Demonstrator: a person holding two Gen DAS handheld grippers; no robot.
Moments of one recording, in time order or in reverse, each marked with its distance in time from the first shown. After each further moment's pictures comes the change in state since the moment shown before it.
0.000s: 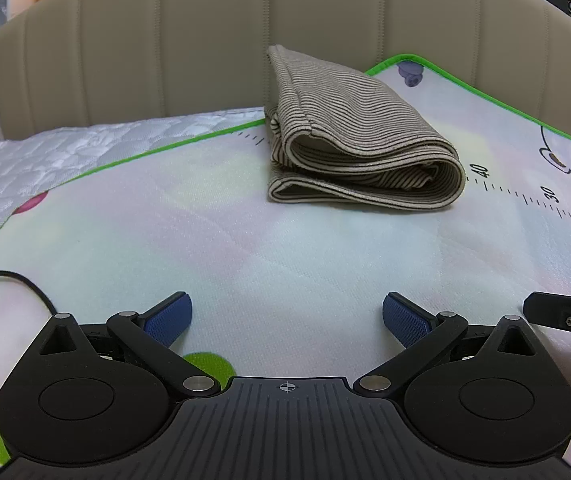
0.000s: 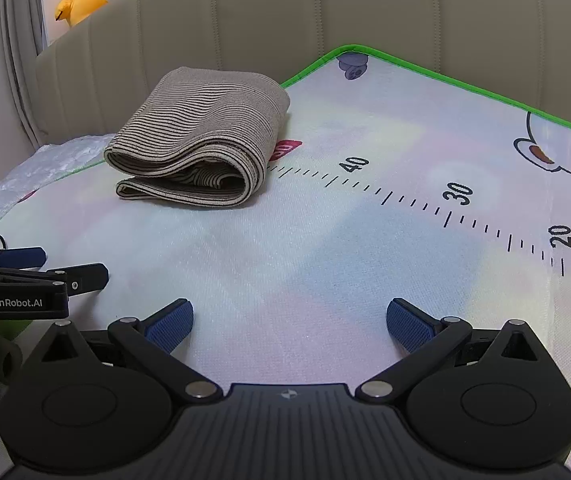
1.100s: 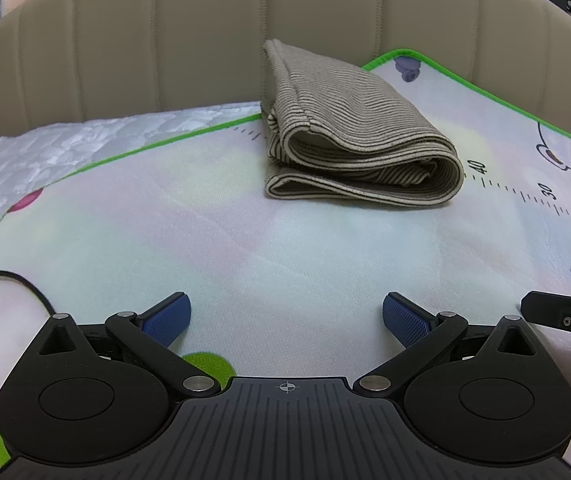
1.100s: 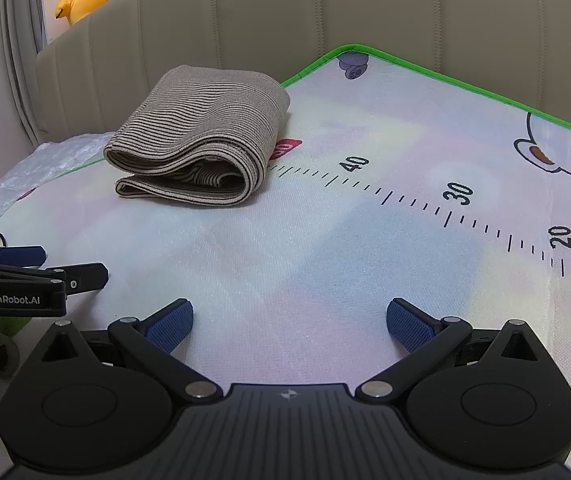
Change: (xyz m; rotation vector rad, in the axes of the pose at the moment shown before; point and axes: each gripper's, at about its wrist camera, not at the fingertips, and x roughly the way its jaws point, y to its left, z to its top) left arm 0.002 0.001 0.002 0.007 0.018 -0.015; right arm 0.000 0.003 0.001 -0.008 0.002 -0.007
